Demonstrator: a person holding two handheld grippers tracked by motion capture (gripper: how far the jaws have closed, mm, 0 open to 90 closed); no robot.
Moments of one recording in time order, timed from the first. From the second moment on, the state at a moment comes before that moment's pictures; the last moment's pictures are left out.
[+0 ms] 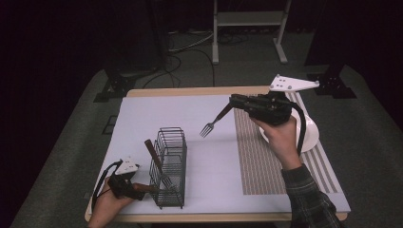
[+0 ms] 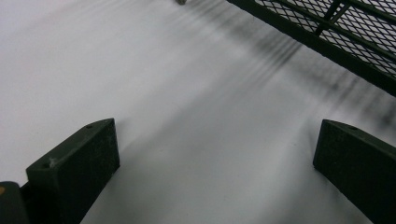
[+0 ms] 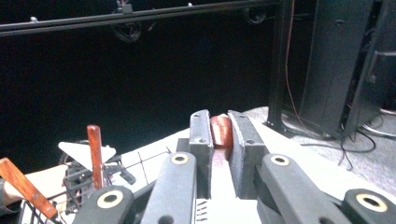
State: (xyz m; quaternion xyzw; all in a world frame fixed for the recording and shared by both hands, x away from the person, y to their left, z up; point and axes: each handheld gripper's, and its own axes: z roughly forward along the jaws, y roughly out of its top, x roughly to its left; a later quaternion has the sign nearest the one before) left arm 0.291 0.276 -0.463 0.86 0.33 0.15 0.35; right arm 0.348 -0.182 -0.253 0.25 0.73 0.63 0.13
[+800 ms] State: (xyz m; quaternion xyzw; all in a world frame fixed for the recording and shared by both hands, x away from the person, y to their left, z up) left arm 0.290 0.276 -0.463 0.86 0.33 0.15 0.35; right arm 0.337 -0.237 -0.302 0.33 0.72 0.60 0.14
